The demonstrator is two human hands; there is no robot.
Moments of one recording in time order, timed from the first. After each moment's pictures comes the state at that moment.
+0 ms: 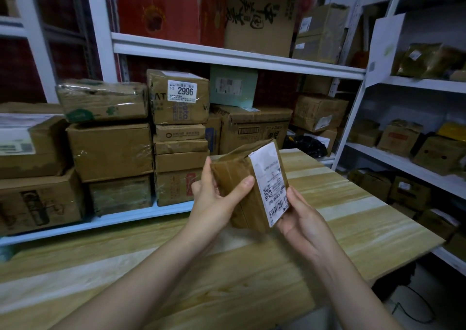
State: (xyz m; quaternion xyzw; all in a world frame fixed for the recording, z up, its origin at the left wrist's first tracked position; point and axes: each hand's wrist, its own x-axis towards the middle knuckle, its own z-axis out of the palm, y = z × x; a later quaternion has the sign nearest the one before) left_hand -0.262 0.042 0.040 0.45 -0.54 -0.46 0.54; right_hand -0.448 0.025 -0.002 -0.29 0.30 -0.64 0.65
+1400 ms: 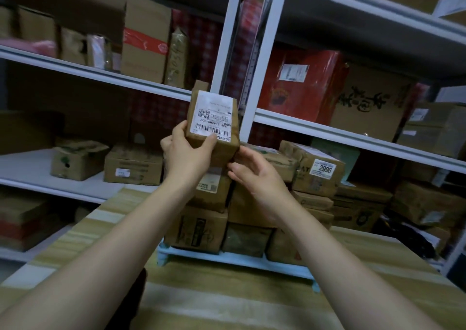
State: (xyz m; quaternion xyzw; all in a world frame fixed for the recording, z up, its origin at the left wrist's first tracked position) left_hand 0.032 0.058 0.156 0.57 -0.38 -0.11 0.72; right_hand -0.118 0.025 0.153 -0.73 0.26 -0.45 0.45
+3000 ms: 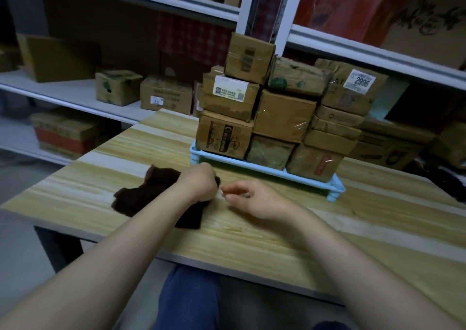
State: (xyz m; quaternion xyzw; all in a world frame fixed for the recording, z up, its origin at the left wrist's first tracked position) left_hand -0.006 0.143 -0.005 0.83 -0.49 -0.18 0.18; right_hand -0.154 0.077 -0.022 -0.88 0.34 -0.07 0.32
